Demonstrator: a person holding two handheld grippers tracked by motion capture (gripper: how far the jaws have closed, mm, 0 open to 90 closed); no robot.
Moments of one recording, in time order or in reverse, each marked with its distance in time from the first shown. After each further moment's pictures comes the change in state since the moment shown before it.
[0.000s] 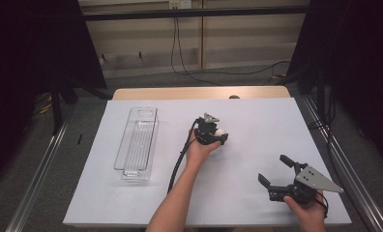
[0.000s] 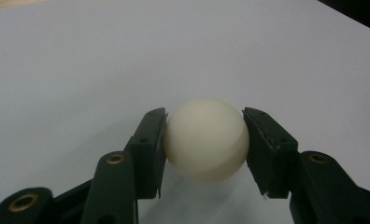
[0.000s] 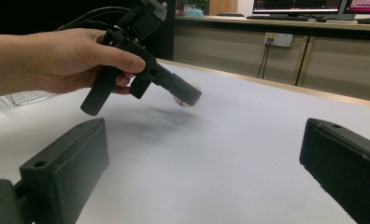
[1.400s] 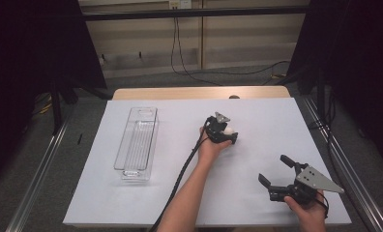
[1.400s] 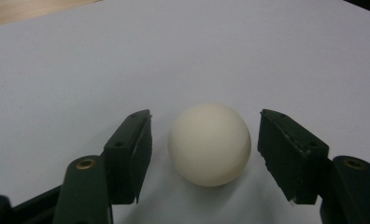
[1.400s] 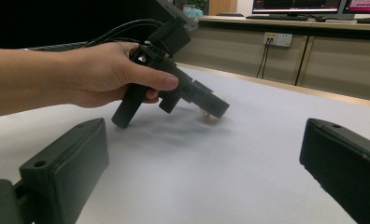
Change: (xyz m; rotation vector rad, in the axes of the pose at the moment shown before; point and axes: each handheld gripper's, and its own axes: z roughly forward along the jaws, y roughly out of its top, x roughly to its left) left arm -0.012 0.006 0.043 0.005 0.026 0.095; right arm 0.000 0.000 -0.001 -0.001 0.003 0.005
